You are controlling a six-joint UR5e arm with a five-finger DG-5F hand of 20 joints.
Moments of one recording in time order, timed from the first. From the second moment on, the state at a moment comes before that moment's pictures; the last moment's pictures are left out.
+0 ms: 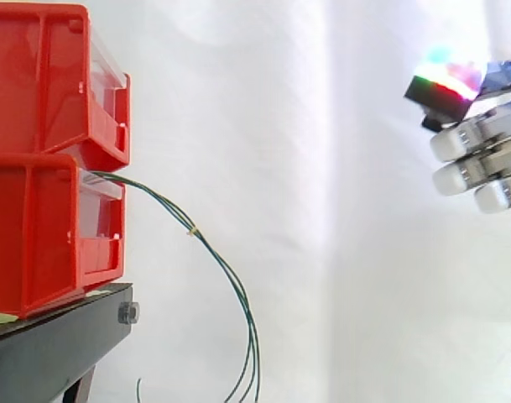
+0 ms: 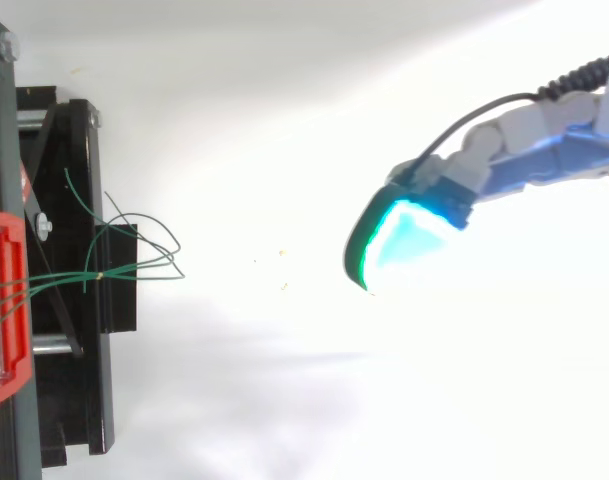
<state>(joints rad) 0.18 -1.86 -1.53 -3.00 -1.26 0.03</state>
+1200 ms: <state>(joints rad) 0.22 -1.99 -1.53 -2.75 -1.01 0.01</state>
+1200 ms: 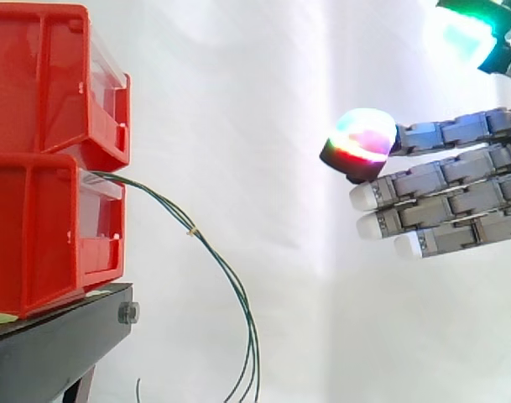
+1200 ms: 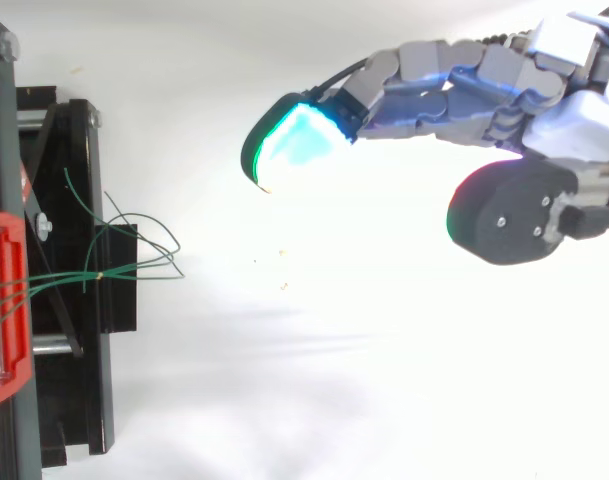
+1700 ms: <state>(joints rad) 0.23 -2.09 -1.53 -2.66 -0.98 0.02</state>
